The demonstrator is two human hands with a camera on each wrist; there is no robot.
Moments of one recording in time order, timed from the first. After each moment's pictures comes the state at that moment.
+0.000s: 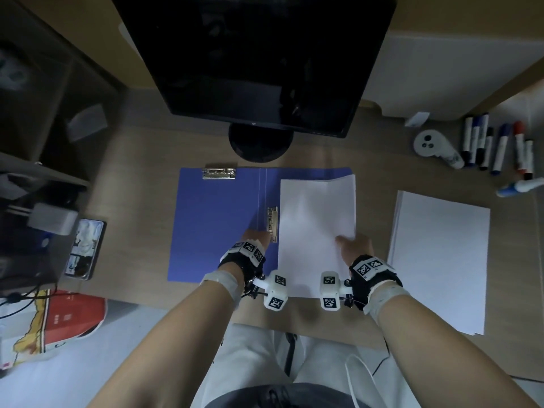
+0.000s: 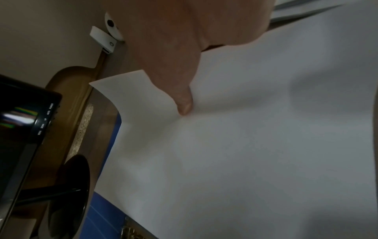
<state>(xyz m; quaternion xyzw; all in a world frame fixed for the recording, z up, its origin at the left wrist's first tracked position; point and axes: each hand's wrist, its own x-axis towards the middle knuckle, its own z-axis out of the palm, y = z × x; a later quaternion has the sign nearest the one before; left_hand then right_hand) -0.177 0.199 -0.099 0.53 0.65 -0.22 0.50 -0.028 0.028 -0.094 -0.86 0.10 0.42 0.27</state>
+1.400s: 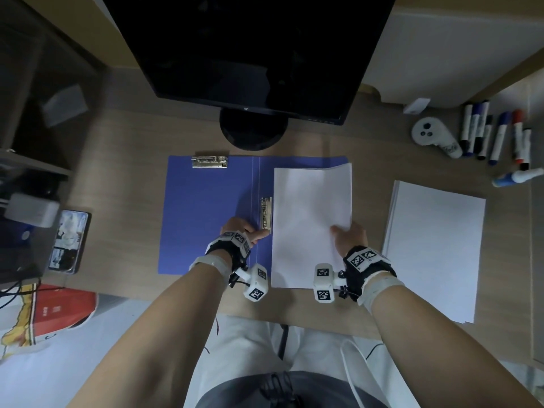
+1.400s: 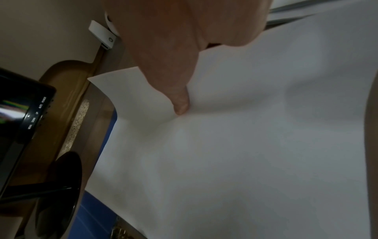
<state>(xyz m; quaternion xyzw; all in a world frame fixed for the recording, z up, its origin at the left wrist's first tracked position) -0.200 0.216 -0.112 0.64 0.56 -0.27 0.45 -0.025 0.027 -0.111 -0.87 0.09 0.41 0.28</state>
